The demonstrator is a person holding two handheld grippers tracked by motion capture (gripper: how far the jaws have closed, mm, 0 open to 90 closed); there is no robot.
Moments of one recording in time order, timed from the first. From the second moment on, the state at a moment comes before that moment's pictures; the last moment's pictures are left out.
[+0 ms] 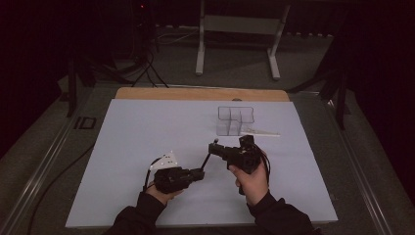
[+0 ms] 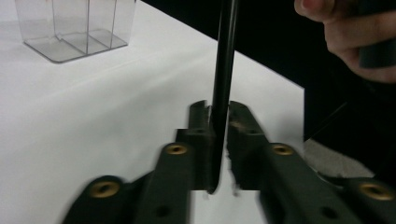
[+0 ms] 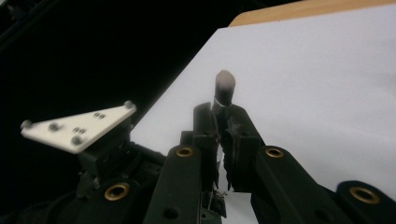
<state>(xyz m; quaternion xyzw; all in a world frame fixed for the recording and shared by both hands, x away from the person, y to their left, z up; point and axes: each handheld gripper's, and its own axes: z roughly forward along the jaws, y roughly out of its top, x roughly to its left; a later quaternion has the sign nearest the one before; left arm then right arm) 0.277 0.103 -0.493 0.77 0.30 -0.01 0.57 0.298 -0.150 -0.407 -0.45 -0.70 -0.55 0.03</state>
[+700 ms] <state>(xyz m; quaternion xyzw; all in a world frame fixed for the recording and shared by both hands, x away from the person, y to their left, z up) 0.279 0.100 -0.494 0.77 0.31 -0.02 0.55 0.305 -0.164 -0.403 -0.38 -0.76 -0.52 -0.02</state>
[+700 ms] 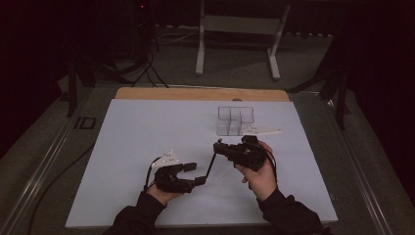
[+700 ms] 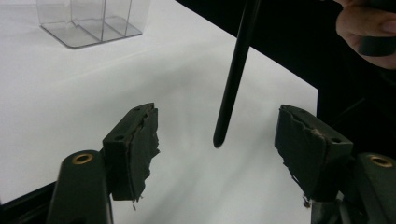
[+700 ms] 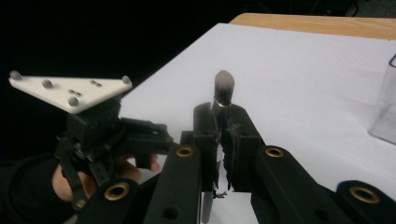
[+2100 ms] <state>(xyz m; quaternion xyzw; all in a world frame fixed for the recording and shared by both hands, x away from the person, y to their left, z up) 0.277 0.098 -0.492 0.78 0.30 -0.01 0.55 0.323 -0.233 -0.323 -0.33 -0.76 -0.52 -0.23</state>
